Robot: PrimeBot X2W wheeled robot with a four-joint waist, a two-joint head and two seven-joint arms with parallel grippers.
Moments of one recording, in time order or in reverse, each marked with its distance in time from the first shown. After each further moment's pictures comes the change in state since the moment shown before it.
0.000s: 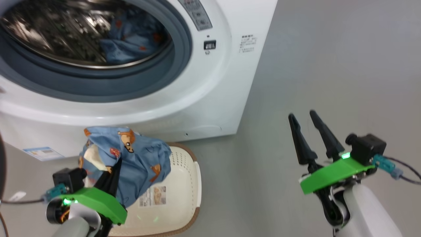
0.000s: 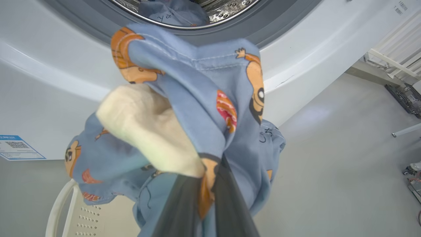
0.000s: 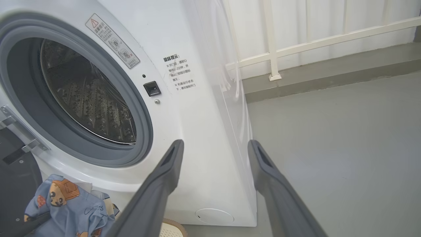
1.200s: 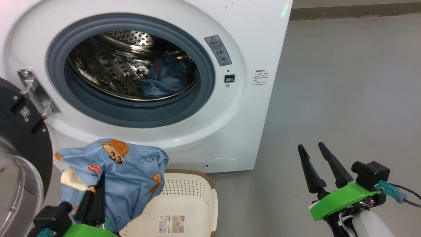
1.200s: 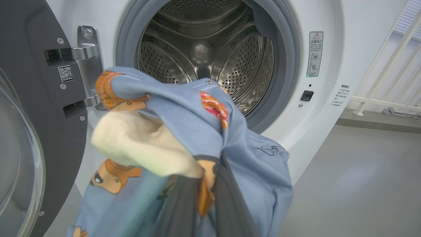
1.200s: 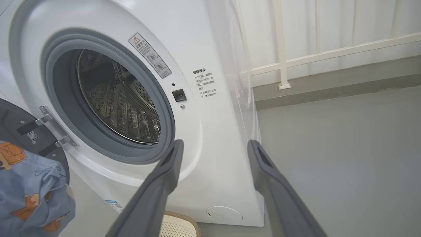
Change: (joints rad) left arm 0.396 -0.001 0.310 -0.543 0.312 0.204 0.000; right arm 0.129 -0.039 -0.008 0.028 0.016 0.000 0.000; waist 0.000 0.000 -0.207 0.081
